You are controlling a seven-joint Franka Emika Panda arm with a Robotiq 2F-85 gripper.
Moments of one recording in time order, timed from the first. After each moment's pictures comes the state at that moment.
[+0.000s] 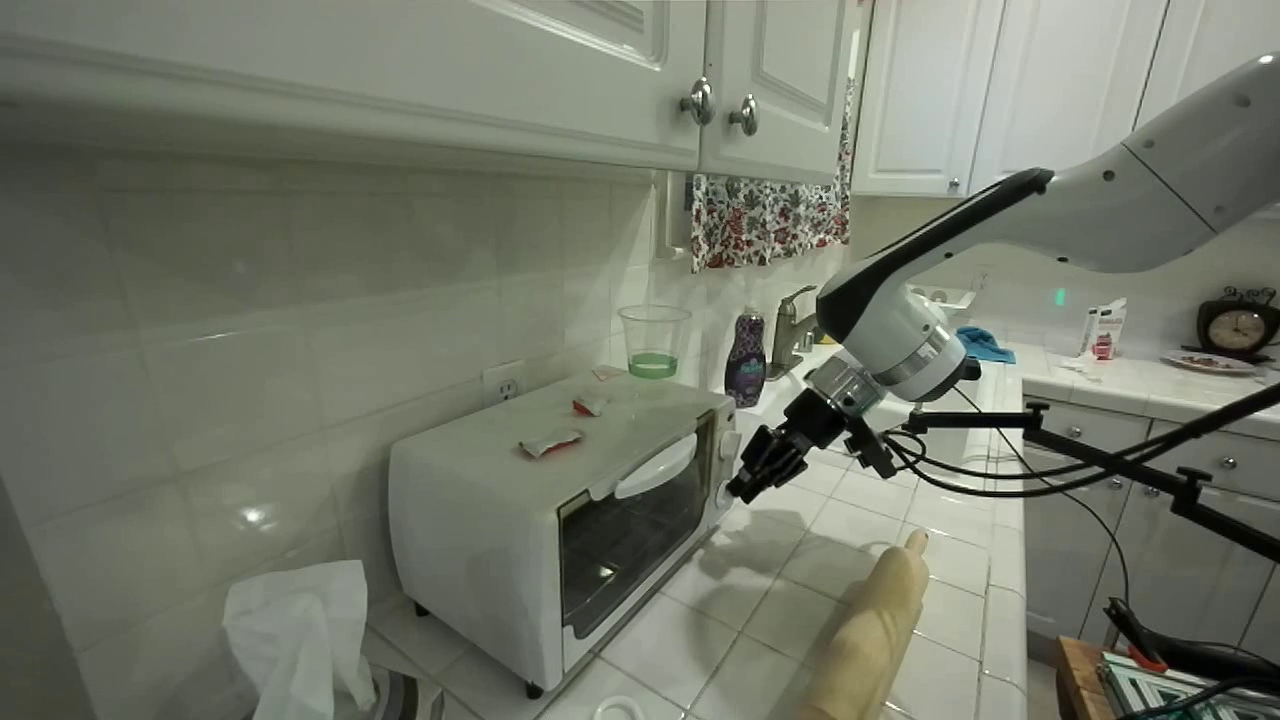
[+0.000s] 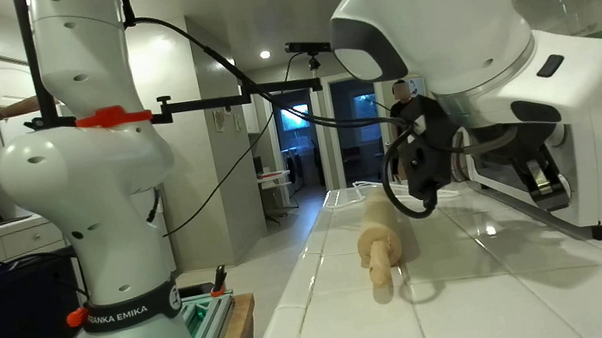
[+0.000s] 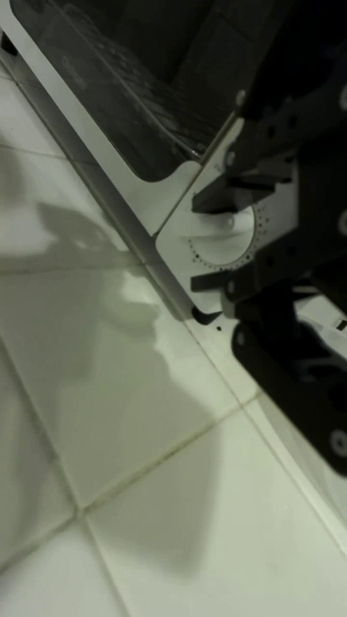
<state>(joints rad) -0.22 0.06 -0.17 -2.33 1.21 2.51 -0.83</state>
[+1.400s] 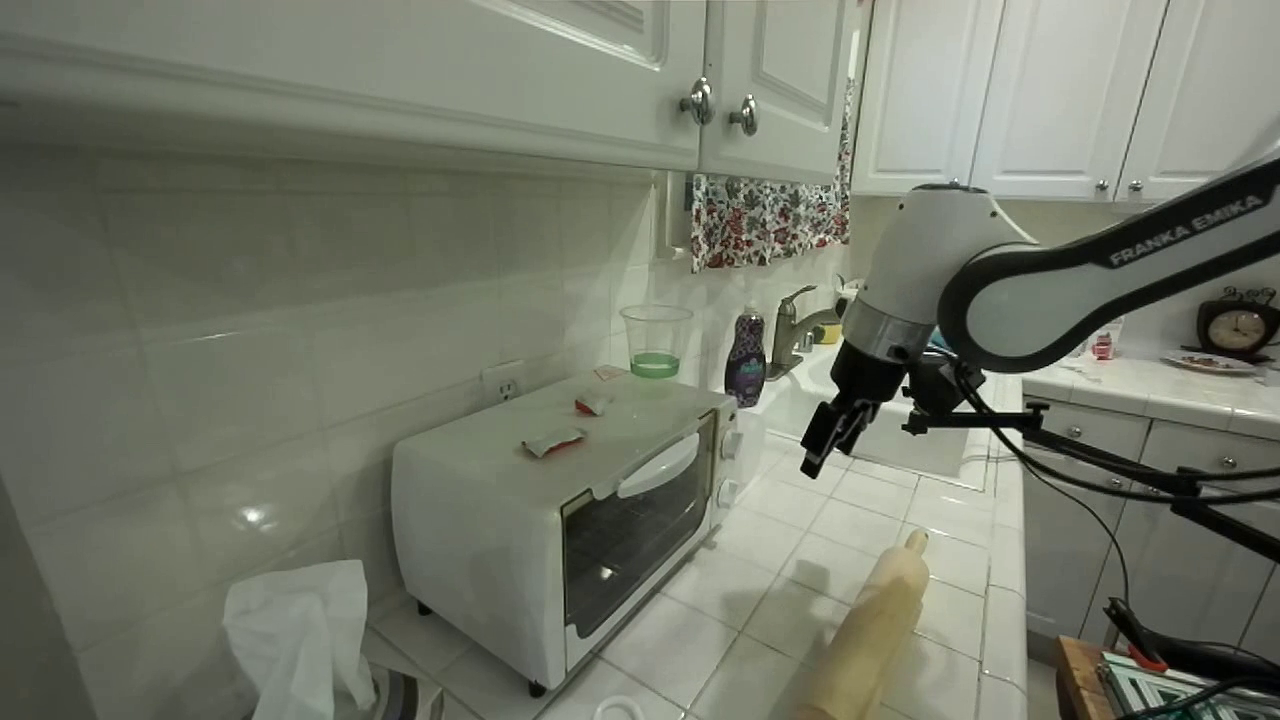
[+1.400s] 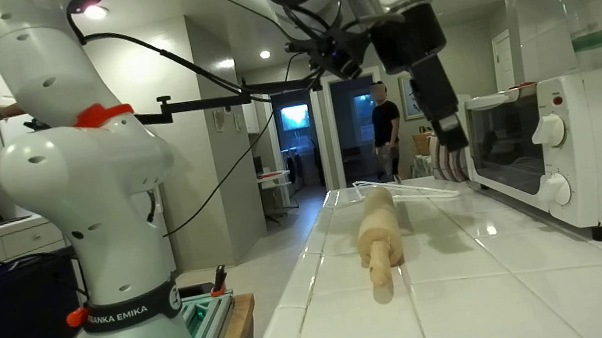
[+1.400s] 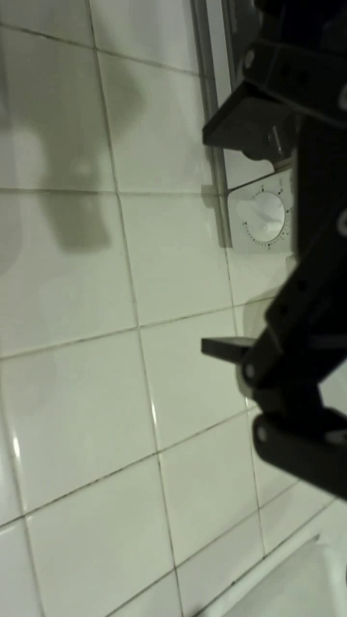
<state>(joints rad) -0.21 -0.35 -0.05 -2.50 -0.08 2.41 0.19</state>
